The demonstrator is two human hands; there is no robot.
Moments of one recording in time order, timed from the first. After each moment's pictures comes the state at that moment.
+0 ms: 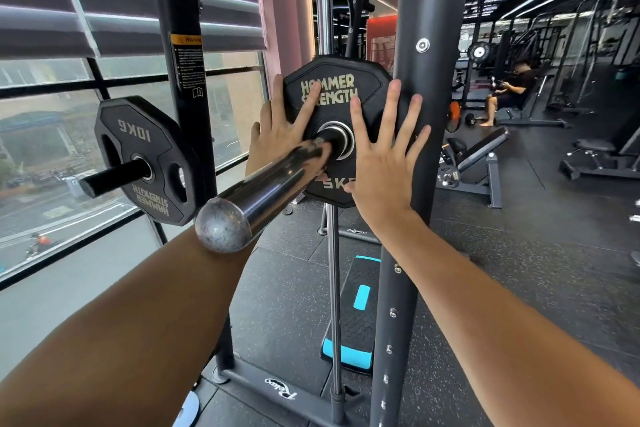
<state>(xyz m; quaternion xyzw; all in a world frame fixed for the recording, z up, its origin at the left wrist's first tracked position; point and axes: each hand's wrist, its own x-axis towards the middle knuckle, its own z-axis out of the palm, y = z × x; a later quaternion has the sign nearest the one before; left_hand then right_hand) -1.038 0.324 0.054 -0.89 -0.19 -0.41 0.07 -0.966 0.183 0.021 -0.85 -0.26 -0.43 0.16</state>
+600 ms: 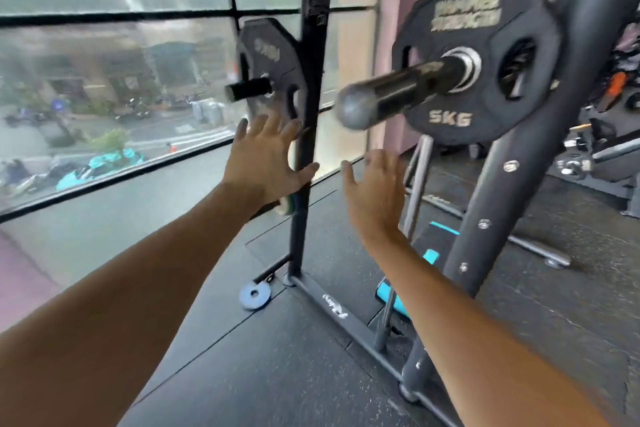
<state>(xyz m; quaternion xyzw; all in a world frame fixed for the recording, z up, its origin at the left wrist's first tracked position) -1.264 0.320 -0.014 -0.89 -0.35 -0.24 0.14 -1.126 0.222 -0.074 -0.78 -0.37 -0.14 0.49</state>
